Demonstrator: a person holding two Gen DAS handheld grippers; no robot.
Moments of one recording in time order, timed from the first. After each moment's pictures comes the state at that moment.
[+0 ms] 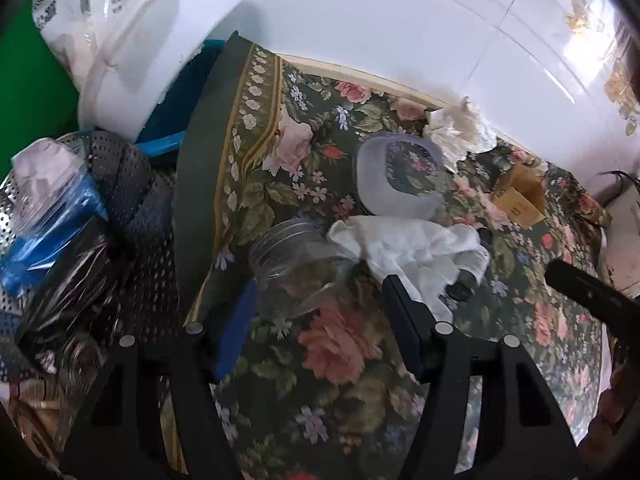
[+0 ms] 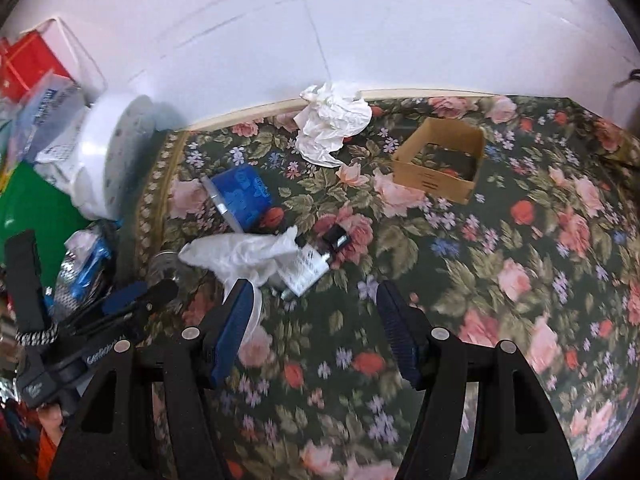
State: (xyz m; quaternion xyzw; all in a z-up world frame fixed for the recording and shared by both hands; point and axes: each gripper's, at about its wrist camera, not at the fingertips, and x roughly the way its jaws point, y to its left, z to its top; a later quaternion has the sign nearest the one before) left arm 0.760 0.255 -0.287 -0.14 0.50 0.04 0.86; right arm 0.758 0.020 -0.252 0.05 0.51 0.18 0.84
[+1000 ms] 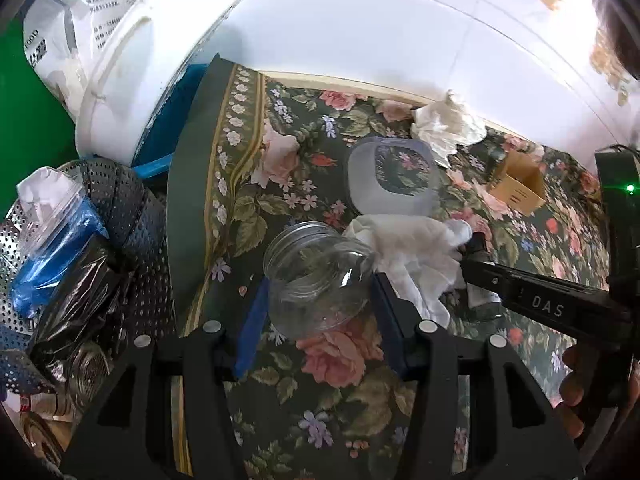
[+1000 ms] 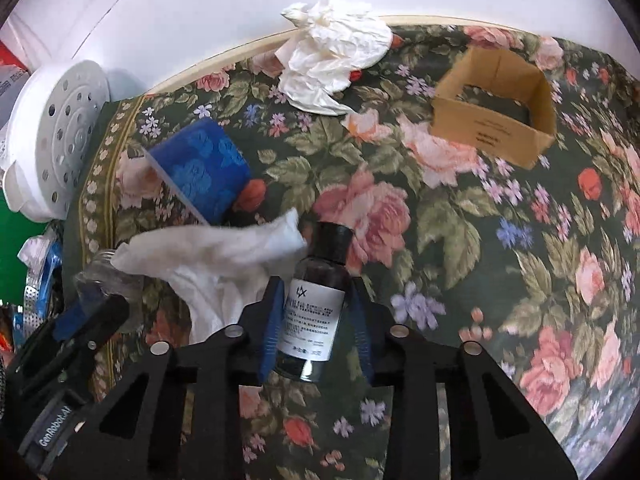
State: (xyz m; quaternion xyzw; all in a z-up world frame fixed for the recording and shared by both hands) left arm 0.747 0.232 -0.274 -0.09 0.48 0.04 0.87; right arm 0.793 0.049 -0.314 0.06 0.57 0.16 0.81
